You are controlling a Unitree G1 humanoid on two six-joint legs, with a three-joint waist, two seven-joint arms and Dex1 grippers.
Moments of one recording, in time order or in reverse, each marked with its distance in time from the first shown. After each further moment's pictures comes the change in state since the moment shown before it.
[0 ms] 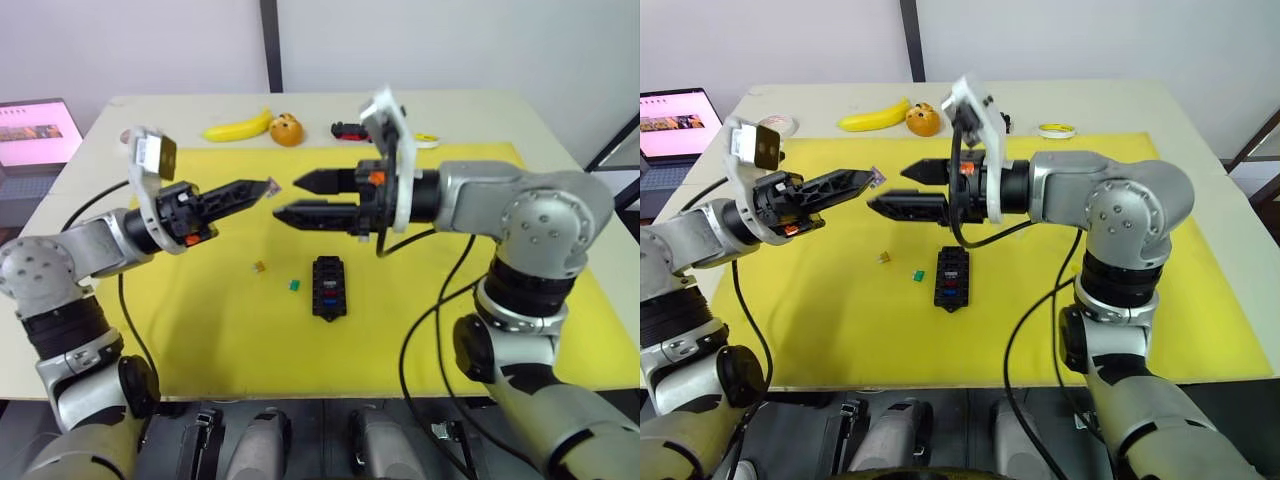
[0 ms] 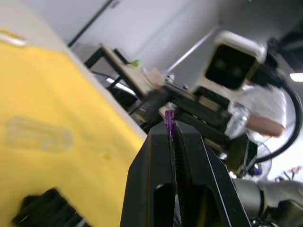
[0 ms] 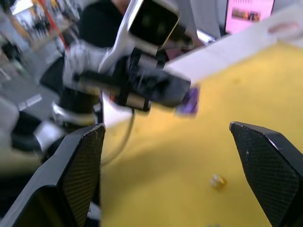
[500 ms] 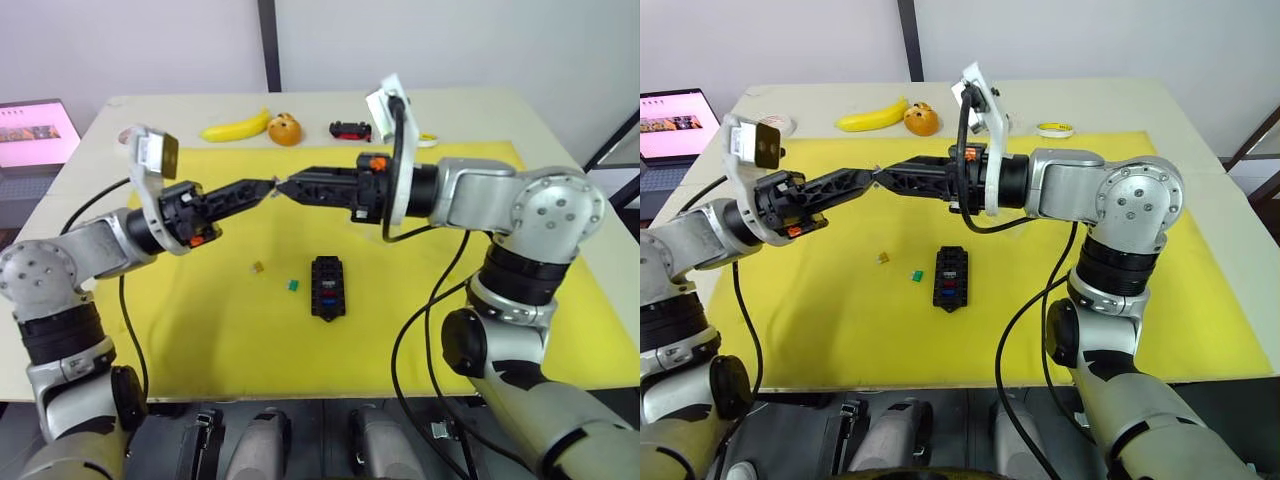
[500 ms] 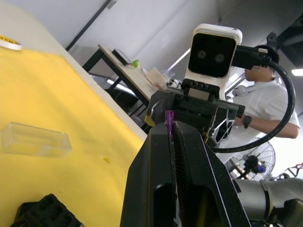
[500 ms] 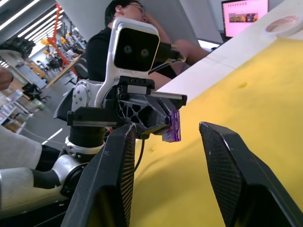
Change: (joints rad) left arm 0.057 0.068 -0.104 -0.011 -0.084 -0.136 0.025; right arm 0.004 0.029 -0.076 0.138 0.338 0.010 -0.330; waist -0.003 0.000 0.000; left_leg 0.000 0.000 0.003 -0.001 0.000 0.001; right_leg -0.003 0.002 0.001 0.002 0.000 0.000
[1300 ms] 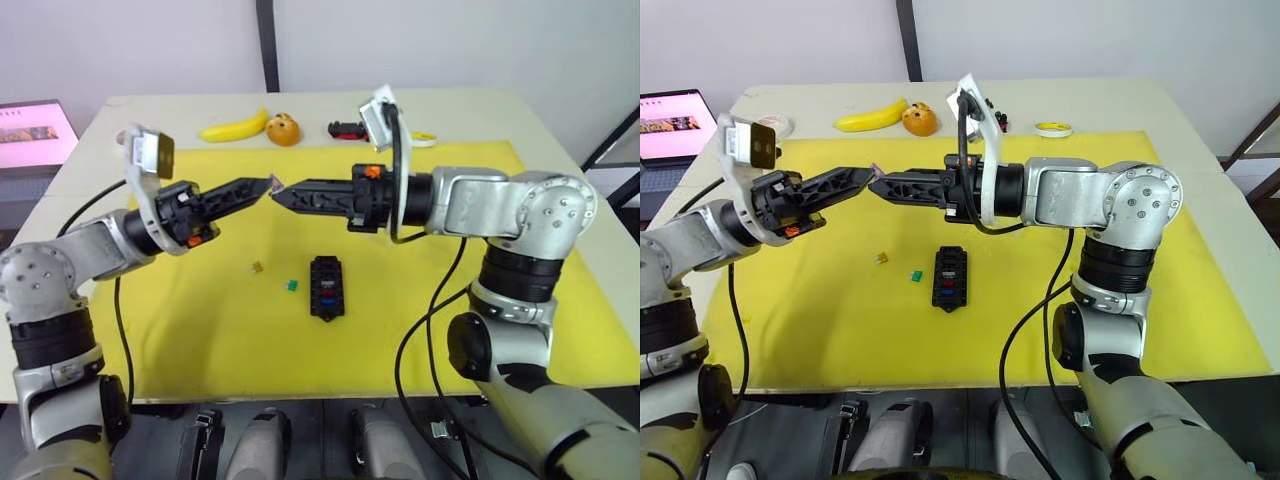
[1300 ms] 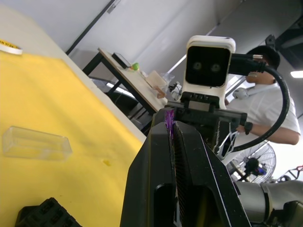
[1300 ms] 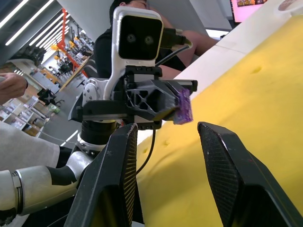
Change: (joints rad) left arm 0.054 0.059 -0.067 -0.002 -0.060 -0.104 -0.006; right arm 0.026 -0.048 0.047 0.096 0.383 -0.057 -0.326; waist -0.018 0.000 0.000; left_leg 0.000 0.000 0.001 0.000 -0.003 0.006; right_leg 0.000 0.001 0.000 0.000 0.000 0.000
